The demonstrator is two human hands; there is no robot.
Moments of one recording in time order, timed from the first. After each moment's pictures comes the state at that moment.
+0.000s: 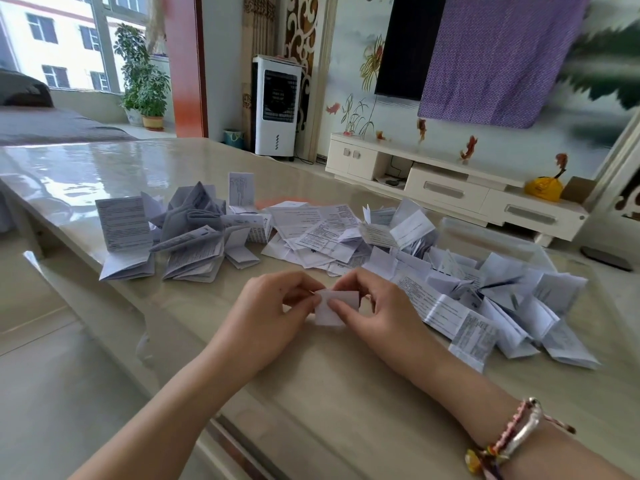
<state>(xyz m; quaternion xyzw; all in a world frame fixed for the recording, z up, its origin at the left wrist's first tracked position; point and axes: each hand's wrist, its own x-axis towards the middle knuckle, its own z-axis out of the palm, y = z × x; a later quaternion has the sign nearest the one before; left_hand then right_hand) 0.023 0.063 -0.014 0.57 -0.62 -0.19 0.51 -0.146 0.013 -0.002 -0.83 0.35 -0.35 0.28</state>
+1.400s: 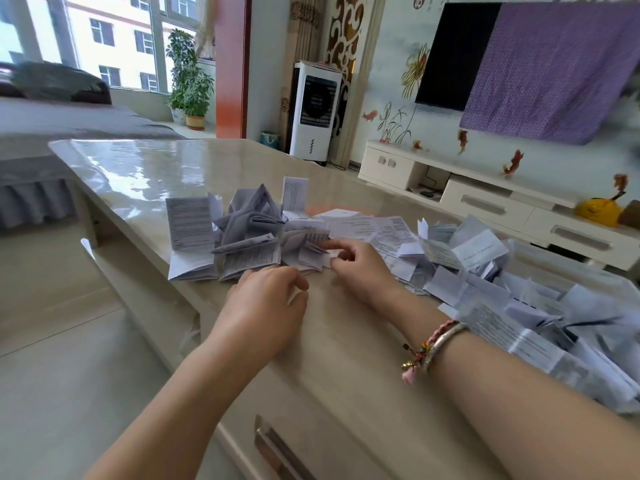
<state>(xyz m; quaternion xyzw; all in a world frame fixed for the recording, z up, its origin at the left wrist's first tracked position) 0.100 0.061 -0.015 0.74 -0.57 -0.06 0.34 -0.015 -0.072 -0.006 -0.81 0.41 -0.30 0.30</state>
